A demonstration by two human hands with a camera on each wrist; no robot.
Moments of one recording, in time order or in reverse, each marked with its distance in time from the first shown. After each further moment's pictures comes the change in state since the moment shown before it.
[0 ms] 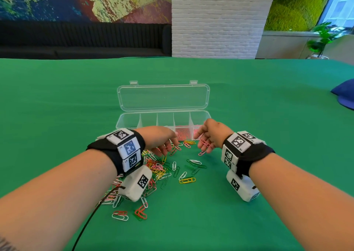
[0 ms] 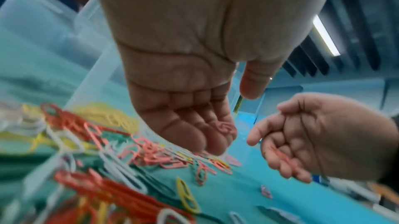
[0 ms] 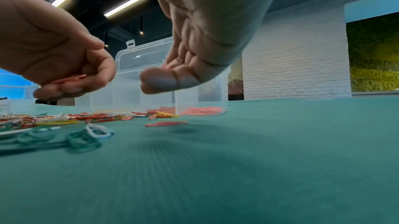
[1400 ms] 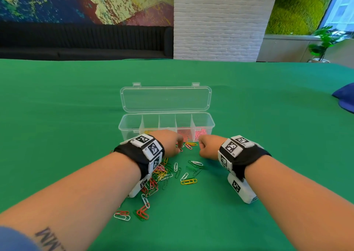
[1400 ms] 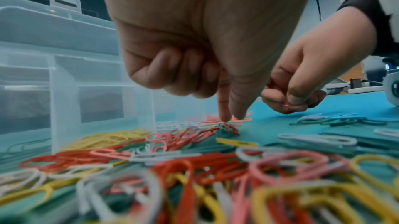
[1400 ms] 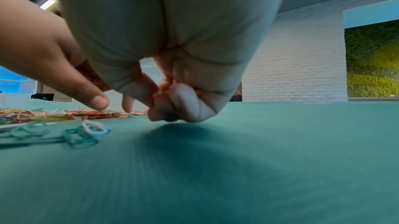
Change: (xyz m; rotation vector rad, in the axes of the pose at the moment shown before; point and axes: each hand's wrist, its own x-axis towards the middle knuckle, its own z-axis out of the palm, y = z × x) left_hand 0.006 0.004 0.017 0.902 0.207 0.178; right_hand -0.007 0.008 0.014 -0.958 -0.016 -0.117
